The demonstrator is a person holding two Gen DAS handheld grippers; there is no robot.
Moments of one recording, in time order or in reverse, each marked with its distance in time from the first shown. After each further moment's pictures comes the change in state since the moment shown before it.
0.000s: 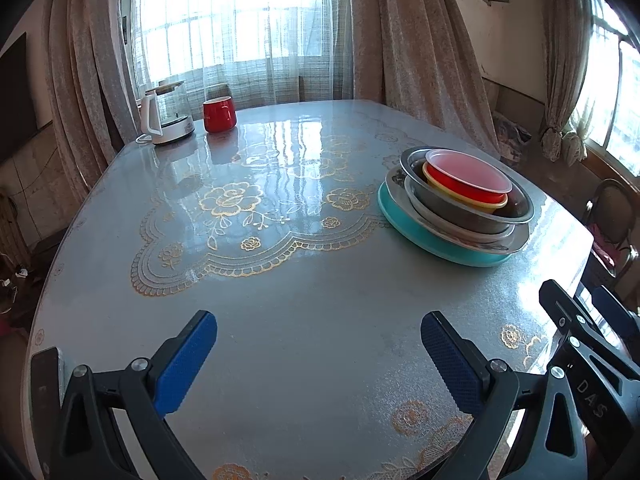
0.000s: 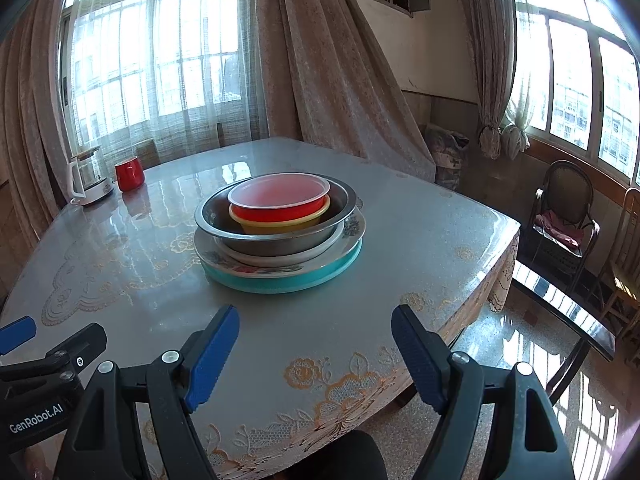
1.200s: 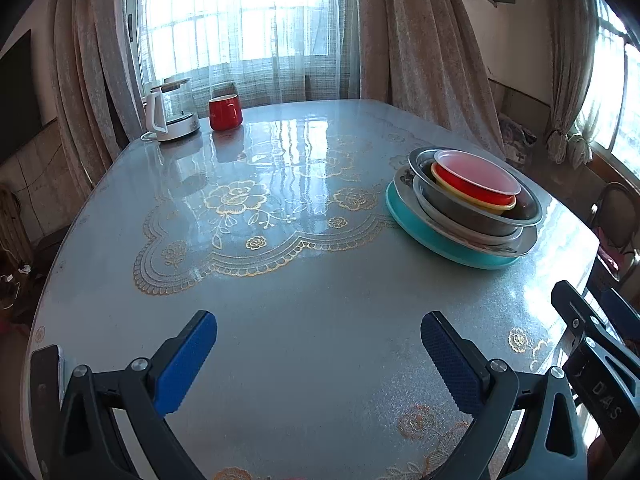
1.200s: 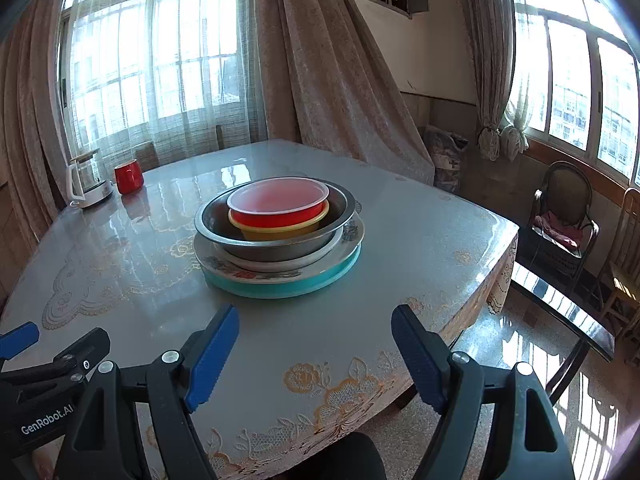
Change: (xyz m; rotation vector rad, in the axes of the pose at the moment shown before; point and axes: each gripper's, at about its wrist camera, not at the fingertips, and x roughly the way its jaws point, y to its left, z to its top) left arm 0.004 0.003 0.000 -0.018 -0.001 0.018; right arm 0.000 0.002 0.001 0.006 0.000 -0.004
